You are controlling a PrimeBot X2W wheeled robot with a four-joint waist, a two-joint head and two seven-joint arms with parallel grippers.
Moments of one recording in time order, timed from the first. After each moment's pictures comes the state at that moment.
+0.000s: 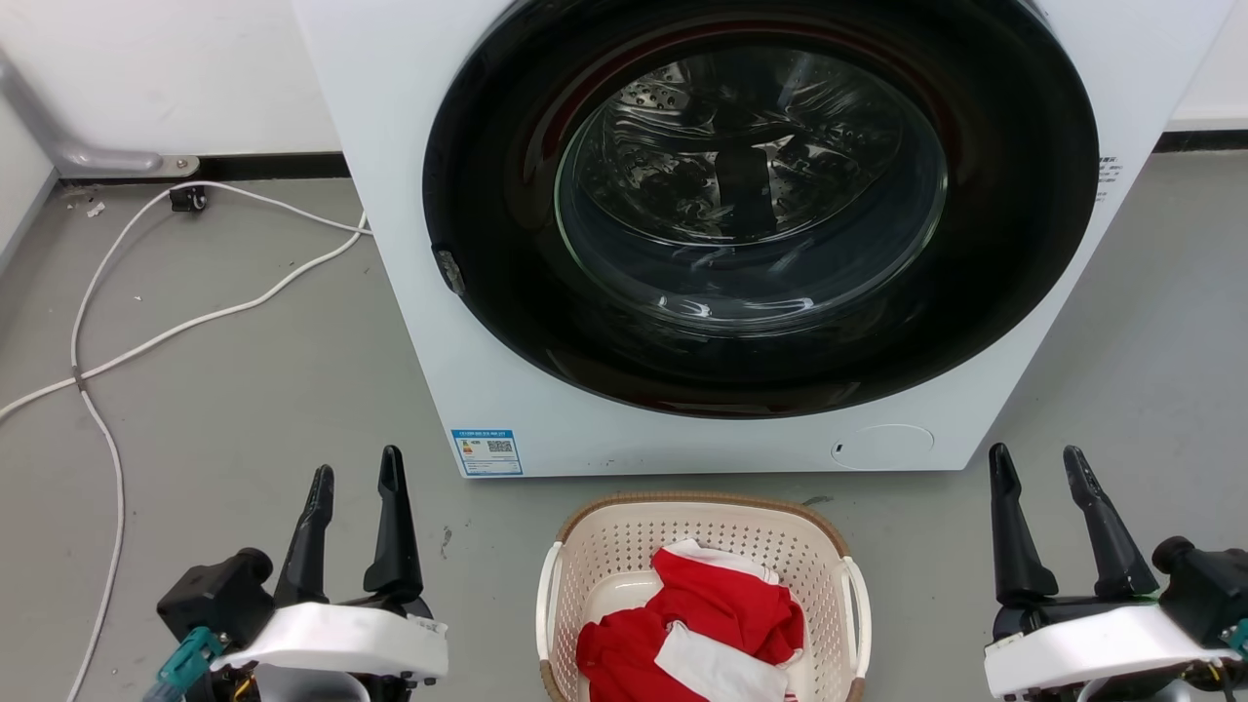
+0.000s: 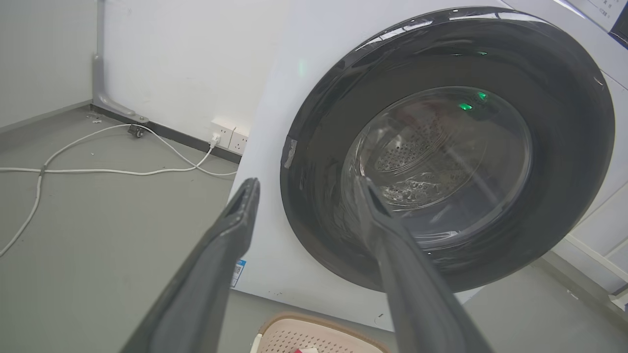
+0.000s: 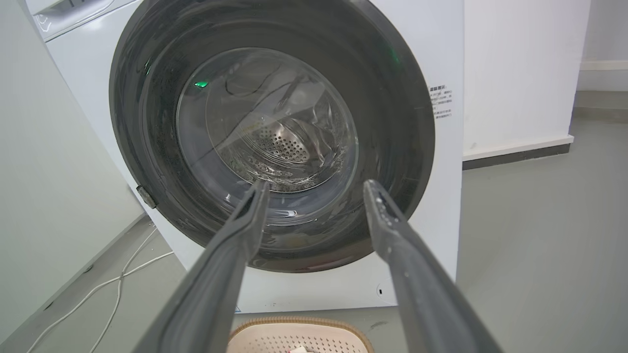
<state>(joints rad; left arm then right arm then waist) 0.02 0.05 -0.04 0.00 -0.48 0.01 -0.17 0.05 -0.05 -0.02 -0.01 0.29 0.13 -0.17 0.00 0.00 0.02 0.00</state>
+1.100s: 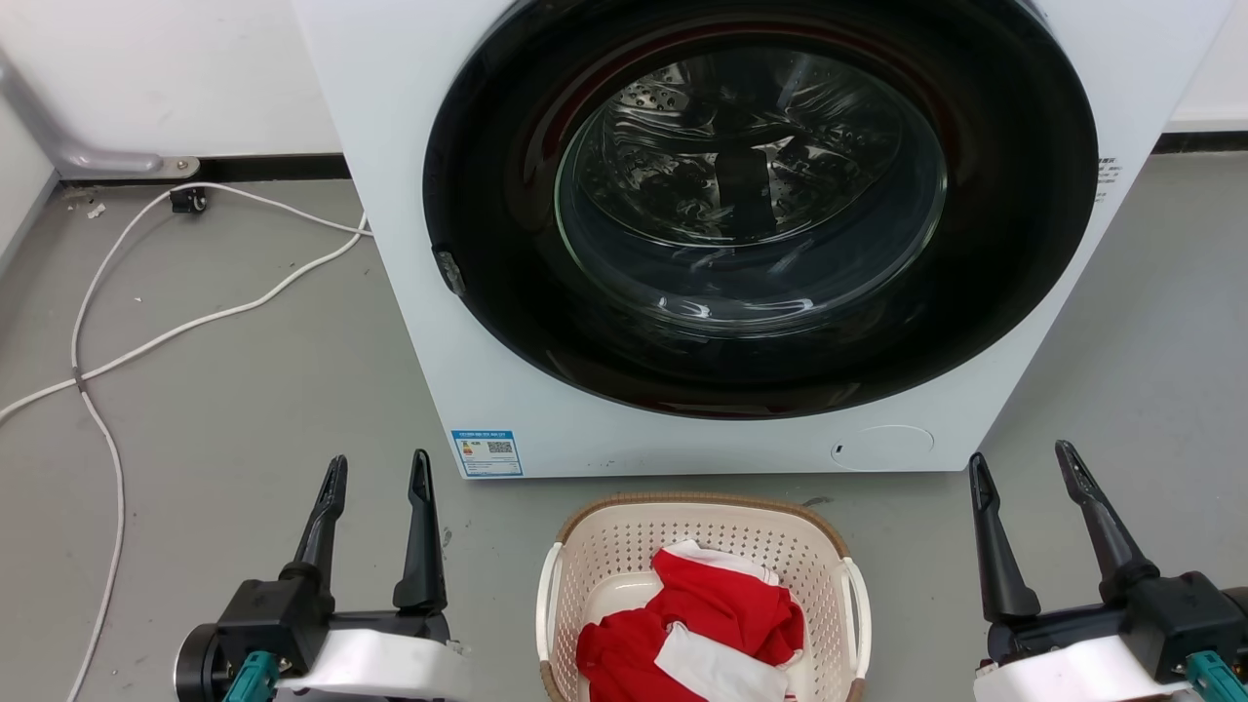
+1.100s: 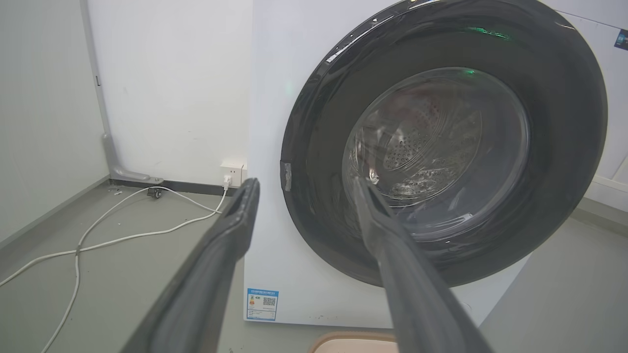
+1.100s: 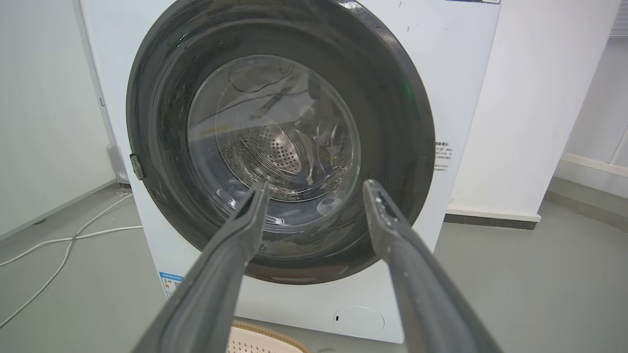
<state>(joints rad) 0.04 0.05 -0.08 -0.03 -0.21 0.01 -0.24 0.09 -0.05 0.00 -0.08 0.01 0.13 -0.24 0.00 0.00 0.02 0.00</state>
